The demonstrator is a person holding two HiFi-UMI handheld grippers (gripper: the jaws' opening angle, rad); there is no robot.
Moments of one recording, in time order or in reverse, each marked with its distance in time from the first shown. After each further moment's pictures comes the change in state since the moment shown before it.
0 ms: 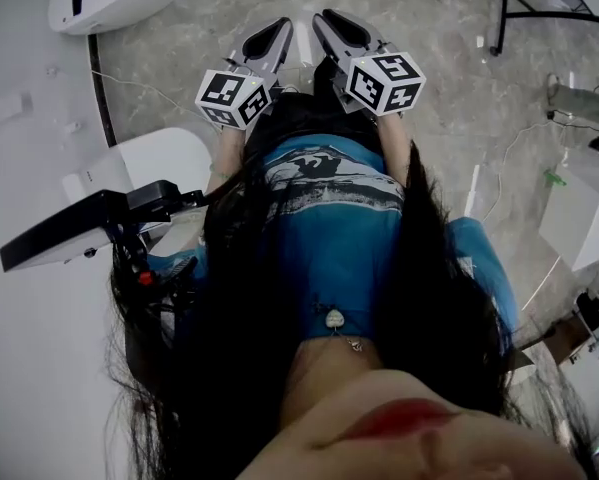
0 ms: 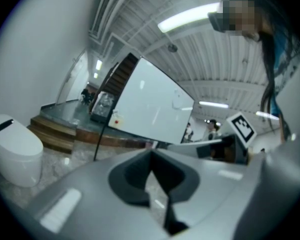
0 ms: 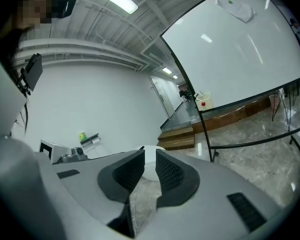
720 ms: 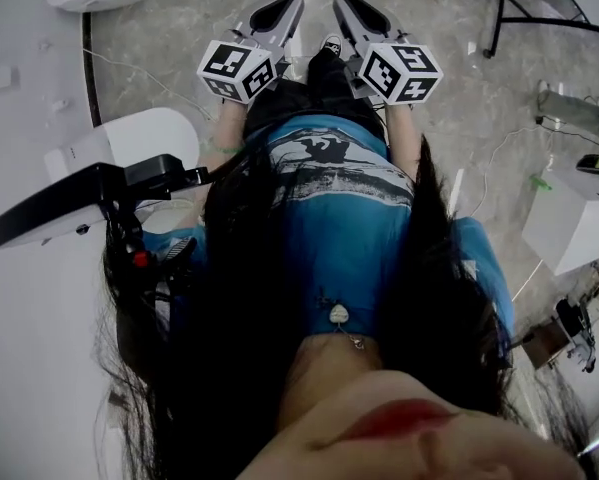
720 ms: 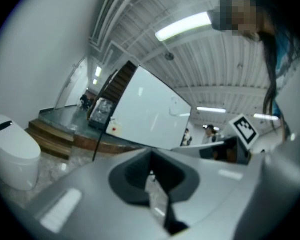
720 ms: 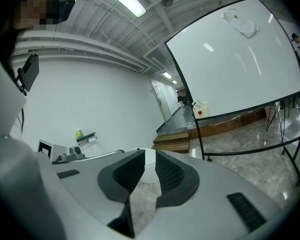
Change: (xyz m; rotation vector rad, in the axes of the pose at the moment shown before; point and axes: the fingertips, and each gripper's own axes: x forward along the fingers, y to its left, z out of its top) left arm -0.047 -0.044 0.006 0.024 -0.111 -0.024; right arm -0.060 0.037 -0.005 -0.083 -0.055 -0.061
